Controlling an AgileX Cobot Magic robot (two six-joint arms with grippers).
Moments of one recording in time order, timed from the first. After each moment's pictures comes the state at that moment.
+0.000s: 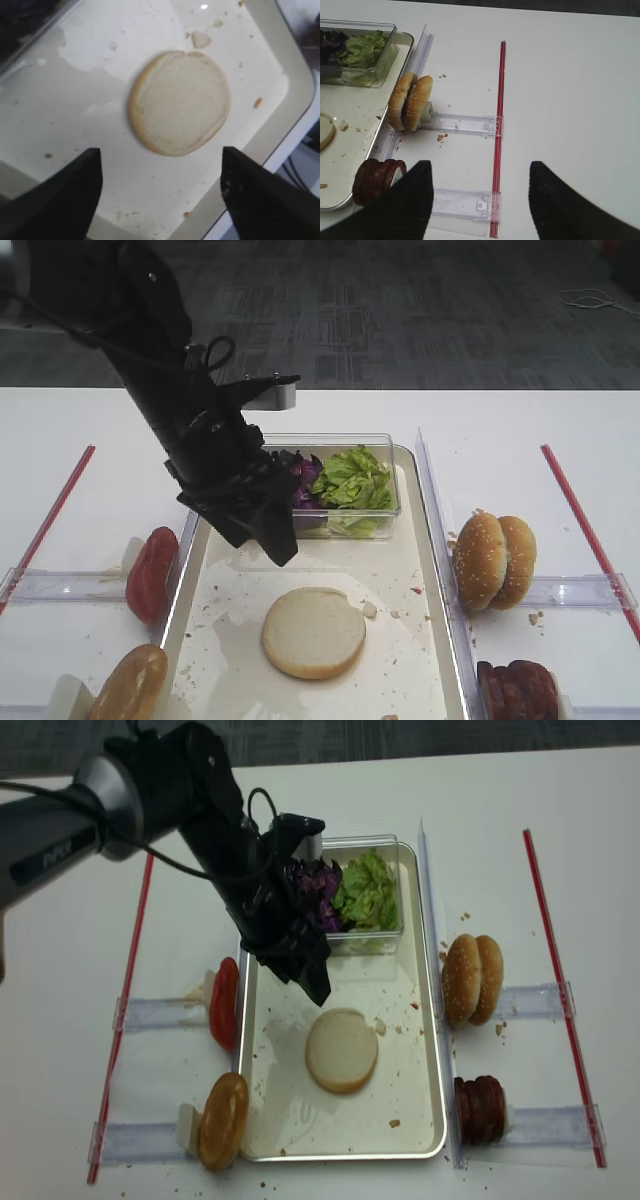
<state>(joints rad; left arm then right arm) -0.46 1.88 -1.41 -0.42 1.19 0.41 -0.01 -0.01 -0.49 0.08 1.12 -0.11</state>
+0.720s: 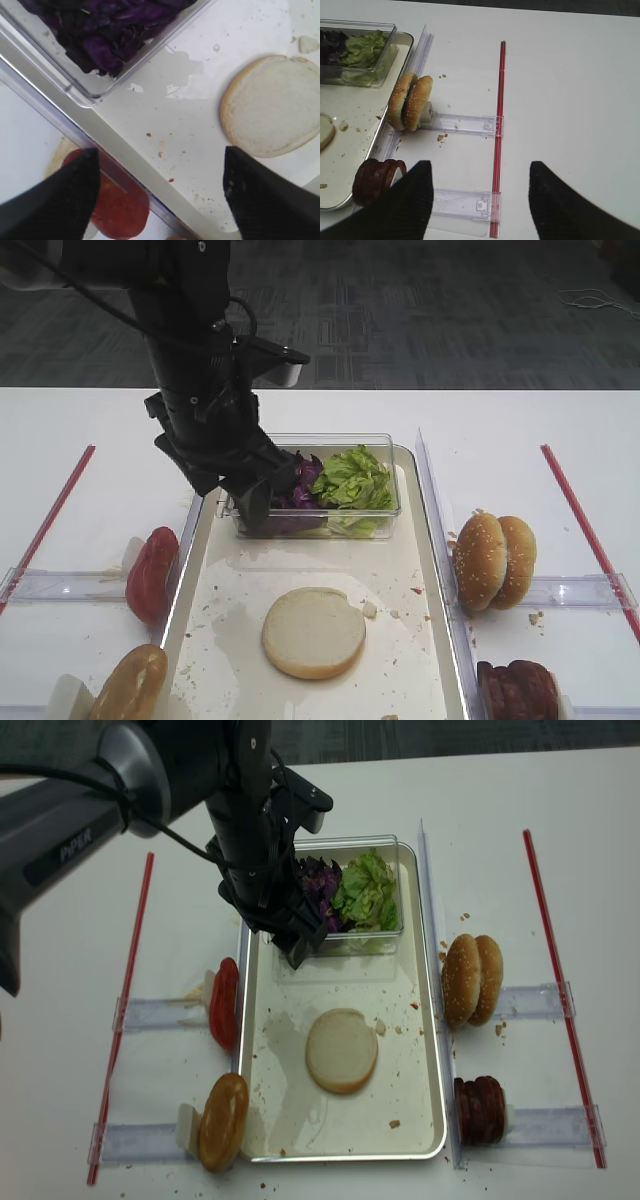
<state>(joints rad) -0.54 1.88 -1.54 -0.03 1.22 0.13 -0.01 -0.01 -0.49 0.08 1.12 -0.11</state>
